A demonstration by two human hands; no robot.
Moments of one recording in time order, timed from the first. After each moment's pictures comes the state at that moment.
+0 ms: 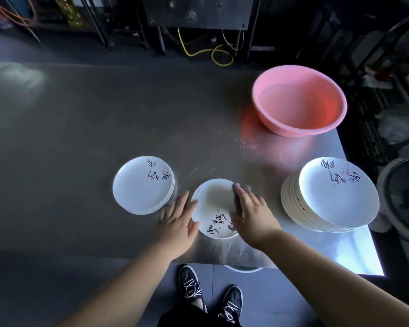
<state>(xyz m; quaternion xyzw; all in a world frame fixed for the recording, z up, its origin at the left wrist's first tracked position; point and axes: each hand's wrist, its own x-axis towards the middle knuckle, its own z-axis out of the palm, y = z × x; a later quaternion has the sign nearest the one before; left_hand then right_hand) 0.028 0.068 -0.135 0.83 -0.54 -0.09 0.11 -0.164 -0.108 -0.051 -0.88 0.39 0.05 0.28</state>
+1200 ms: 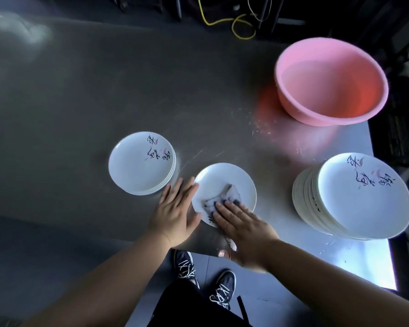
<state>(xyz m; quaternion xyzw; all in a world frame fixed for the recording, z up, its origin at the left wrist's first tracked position) 0.024 0.069 -0.156 0.82 -0.56 -0.04 0.11 -0.188 -0.093 -0.097 -0.97 0.05 0.21 0.10</state>
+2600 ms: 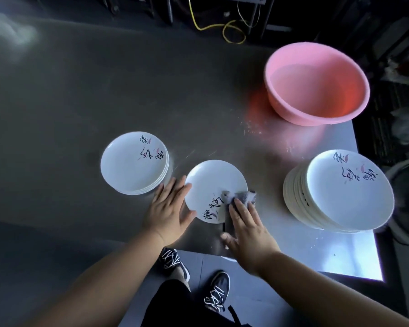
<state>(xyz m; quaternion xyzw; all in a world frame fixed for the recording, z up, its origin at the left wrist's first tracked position) 0.026 0.070 -0.163 0.83 -0.54 -0.05 0.12 -0.204 -0.074 -0.081 -0.90 0.30 0.22 0.25</state>
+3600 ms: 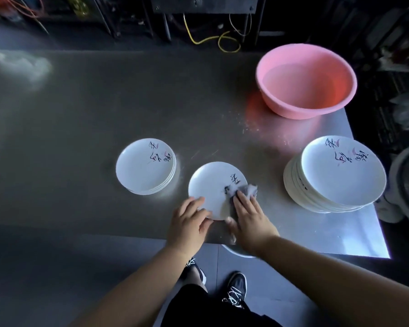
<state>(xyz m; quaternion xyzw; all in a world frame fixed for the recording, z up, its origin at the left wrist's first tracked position) -0.030 0.085 -0.157 0.79 -0.55 -0.02 0.27 -0.202 -0.062 -0.095 -0.89 0.34 0.14 0.27</state>
